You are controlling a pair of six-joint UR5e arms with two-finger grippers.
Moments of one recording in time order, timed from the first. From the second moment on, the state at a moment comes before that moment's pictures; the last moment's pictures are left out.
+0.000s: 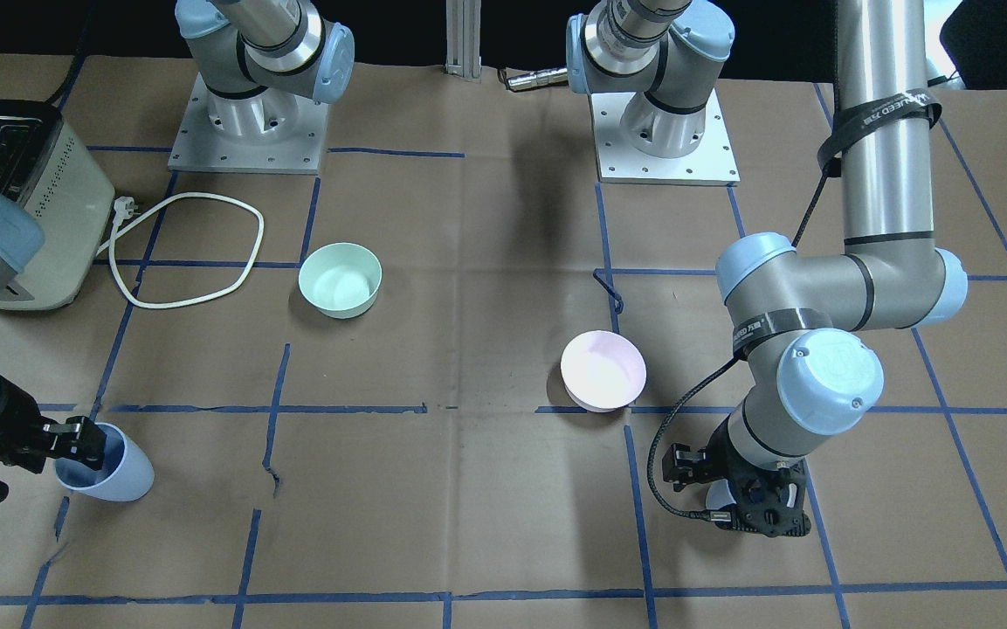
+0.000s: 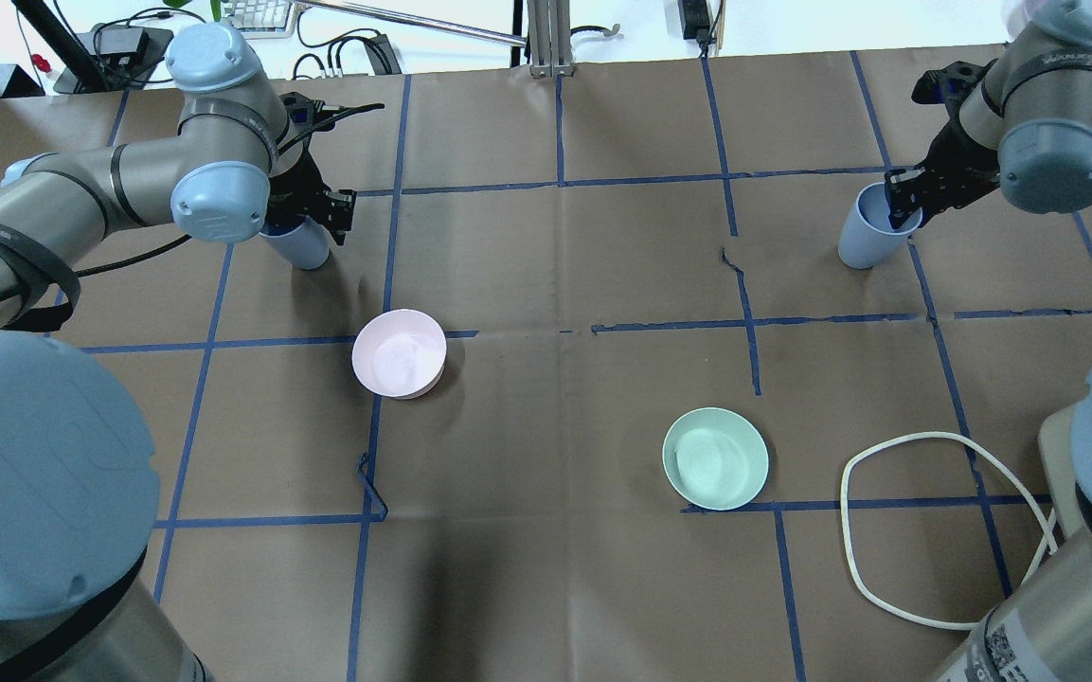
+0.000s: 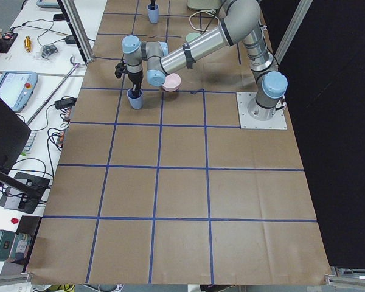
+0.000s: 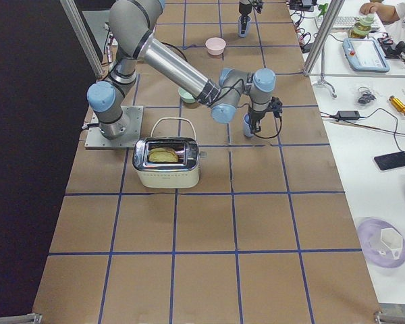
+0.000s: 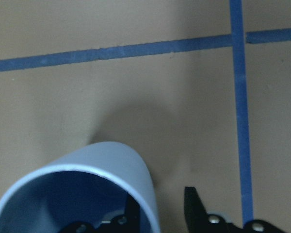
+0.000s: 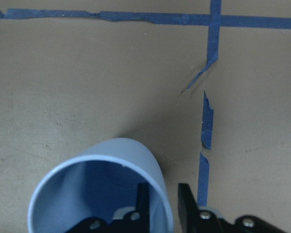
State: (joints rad) left arm -1.47 -2.13 -1.56 -0.96 1.60 0.19; right arm 1.23 -1.10 1.62 -2.14 -1.50 -0.39
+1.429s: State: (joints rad) left arm -1.89 -2.21 -1.30 -1.07 1.57 -0.27; right arm 1.29 -1.37 1.40 -1.57 -1.55 -0.35
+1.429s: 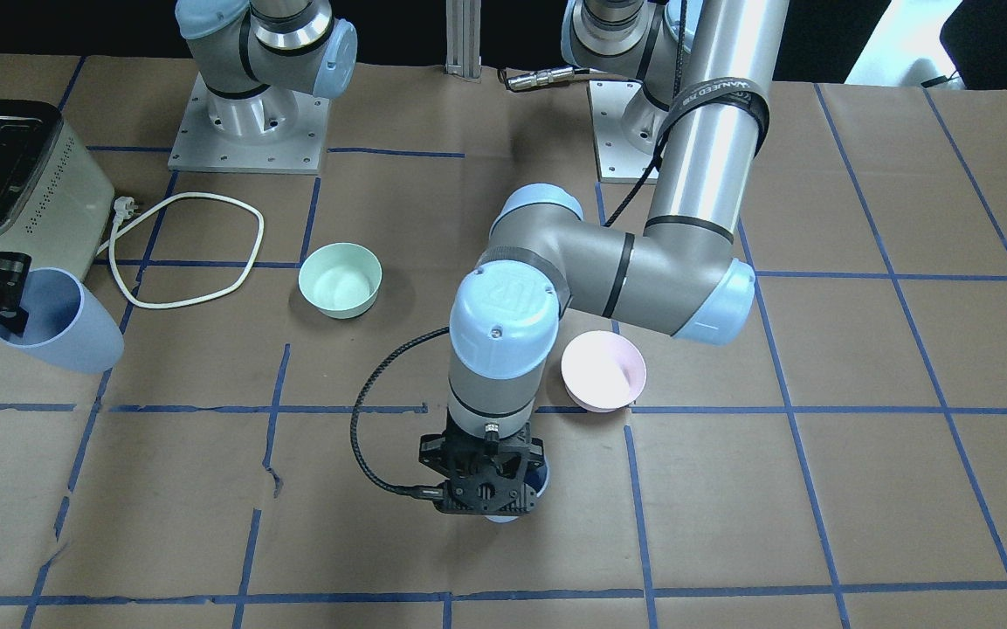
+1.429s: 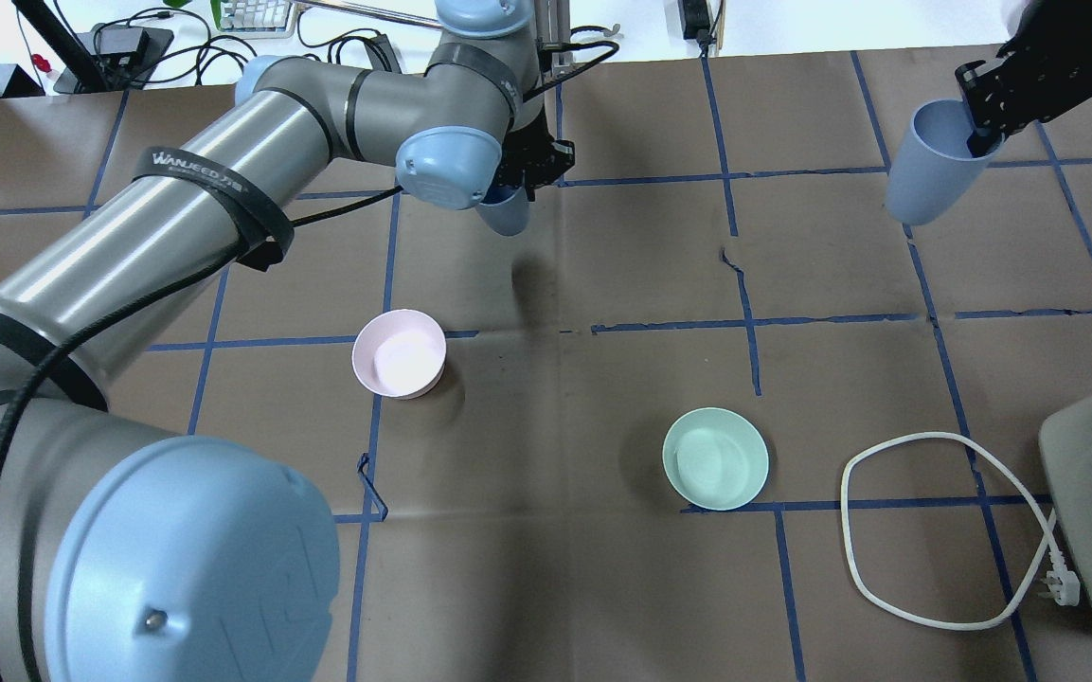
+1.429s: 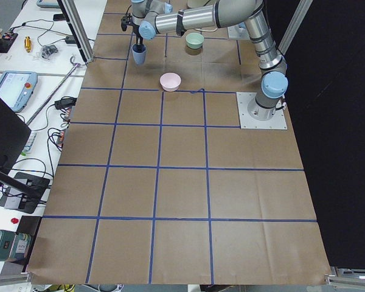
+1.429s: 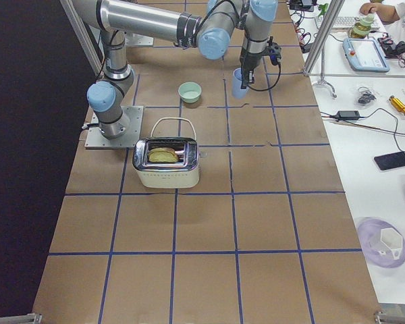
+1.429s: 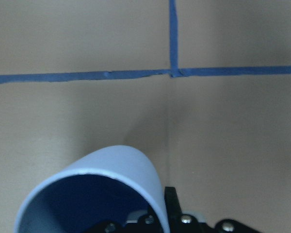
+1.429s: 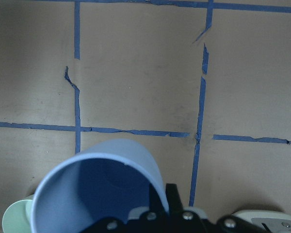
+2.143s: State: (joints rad) left arm -1.95 -2.24 -1.32 -1.06 1.57 -0.27; right arm 1.29 -1.37 1.42 -1.58 -1.55 -0.35
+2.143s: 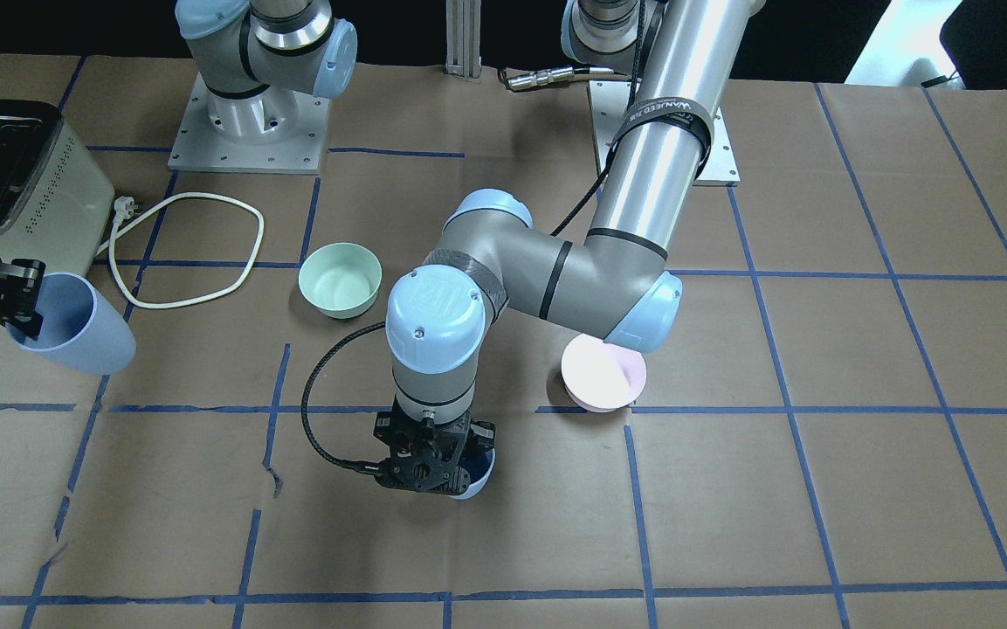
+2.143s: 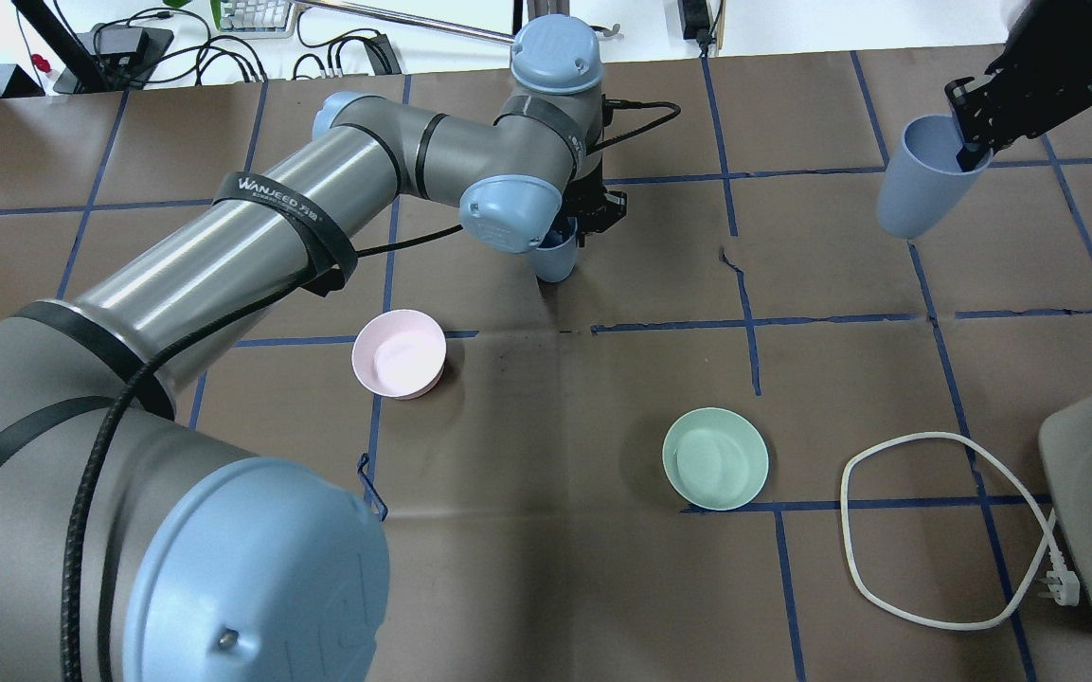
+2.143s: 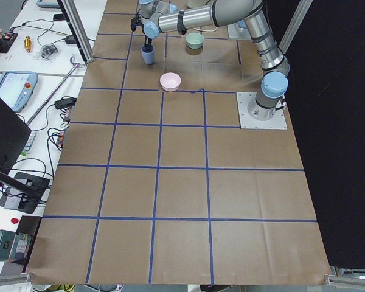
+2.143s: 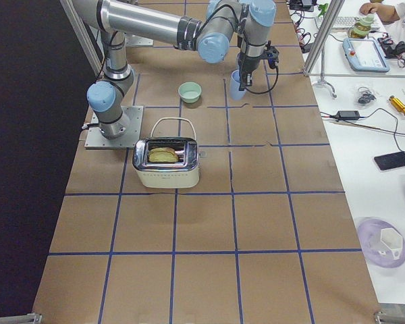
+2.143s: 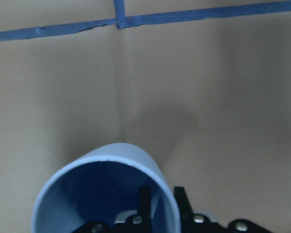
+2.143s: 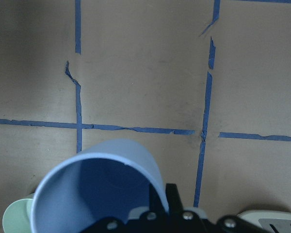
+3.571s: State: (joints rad) left arm -1.78 -1.76 -1.42 -1.57 1.62 -0.18; right arm 1.56 -1.31 1.38 -1.69 -1.55 0.06
